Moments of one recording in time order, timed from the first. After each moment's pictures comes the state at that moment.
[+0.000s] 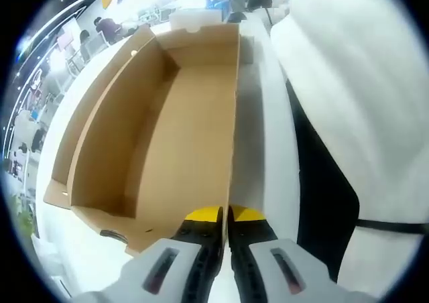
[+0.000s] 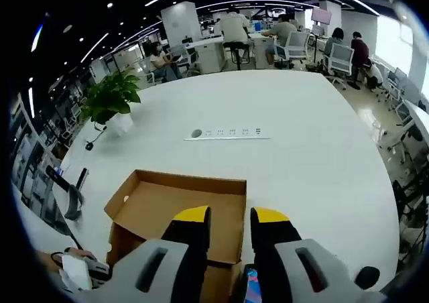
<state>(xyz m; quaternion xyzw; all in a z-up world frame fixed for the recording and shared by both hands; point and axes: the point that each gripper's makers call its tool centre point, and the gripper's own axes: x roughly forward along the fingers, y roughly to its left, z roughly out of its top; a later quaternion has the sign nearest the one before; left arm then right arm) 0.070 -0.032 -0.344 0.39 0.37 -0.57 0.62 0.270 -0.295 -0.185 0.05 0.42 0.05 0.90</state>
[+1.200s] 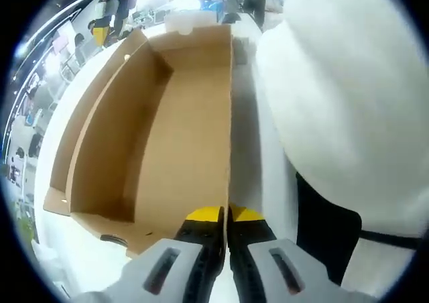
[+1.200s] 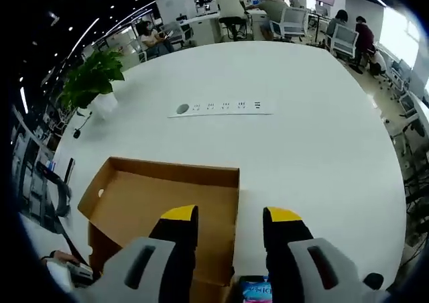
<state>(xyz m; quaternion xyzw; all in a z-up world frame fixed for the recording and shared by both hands) 0.070 -0.033 -0.342 0.38 0.38 -0.58 0.62 0.304 -0.291 -0.256 0.05 0.49 0.05 0.87</state>
